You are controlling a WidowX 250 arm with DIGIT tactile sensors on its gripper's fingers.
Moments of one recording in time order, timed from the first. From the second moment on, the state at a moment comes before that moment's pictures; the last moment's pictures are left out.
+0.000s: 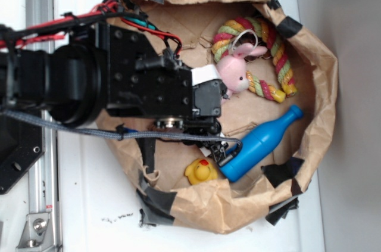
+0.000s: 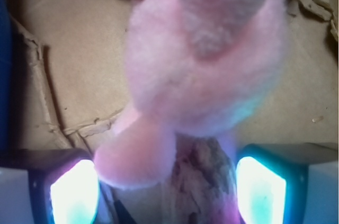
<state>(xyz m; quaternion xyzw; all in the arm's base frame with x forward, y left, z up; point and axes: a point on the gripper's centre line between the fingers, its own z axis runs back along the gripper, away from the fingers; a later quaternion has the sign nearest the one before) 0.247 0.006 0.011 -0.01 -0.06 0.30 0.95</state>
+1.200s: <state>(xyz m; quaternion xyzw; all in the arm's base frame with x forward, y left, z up) 0.224 0.008 0.095 0.03 -0.07 0.28 0.96</state>
